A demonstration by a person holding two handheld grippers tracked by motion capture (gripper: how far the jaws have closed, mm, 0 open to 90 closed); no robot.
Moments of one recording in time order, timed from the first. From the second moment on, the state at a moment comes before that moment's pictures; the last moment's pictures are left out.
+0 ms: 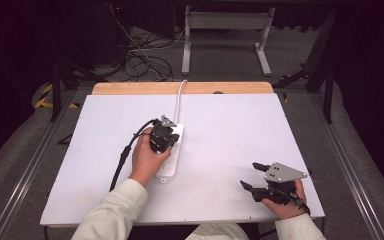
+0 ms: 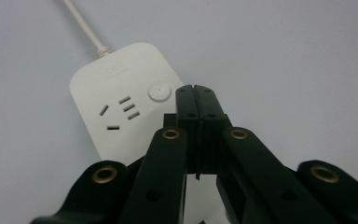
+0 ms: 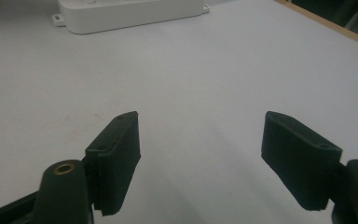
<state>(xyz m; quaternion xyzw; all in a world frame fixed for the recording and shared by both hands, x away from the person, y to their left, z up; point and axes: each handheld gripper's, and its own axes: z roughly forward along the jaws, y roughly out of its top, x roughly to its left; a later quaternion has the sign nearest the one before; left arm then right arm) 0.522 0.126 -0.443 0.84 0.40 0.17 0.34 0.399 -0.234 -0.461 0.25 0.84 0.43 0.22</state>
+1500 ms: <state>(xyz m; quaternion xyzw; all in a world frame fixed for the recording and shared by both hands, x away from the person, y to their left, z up) 0.555 0.120 -0.455 0.84 0.40 0.18 0.33 0.400 -0.236 -0.462 0.25 0.83 0.44 0.22</state>
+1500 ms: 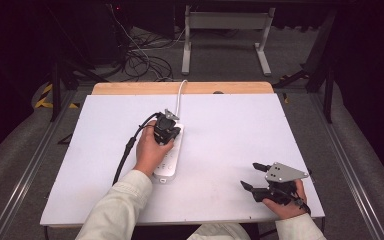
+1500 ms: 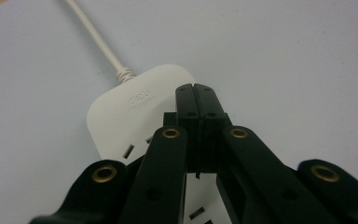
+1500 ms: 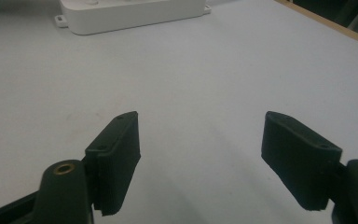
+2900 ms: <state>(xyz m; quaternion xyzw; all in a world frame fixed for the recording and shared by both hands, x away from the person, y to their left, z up) 0.531 0.150 -0.423 0.81 0.39 0.16 0.40 0.403 -0.235 -0.462 0.25 0.83 0.44 0.22</state>
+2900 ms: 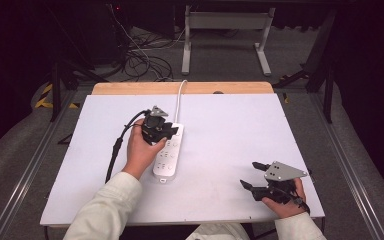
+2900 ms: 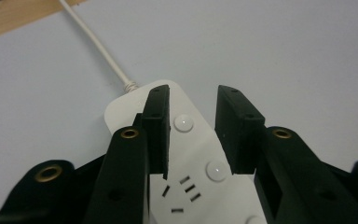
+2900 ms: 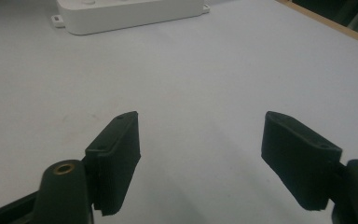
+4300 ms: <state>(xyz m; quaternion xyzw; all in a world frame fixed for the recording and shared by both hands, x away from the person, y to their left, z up) 0.376 0.254 -0.449 0.78 0.29 0.24 0.50 0.399 -0.237 -0.459 0.26 0.83 0.45 0.22</state>
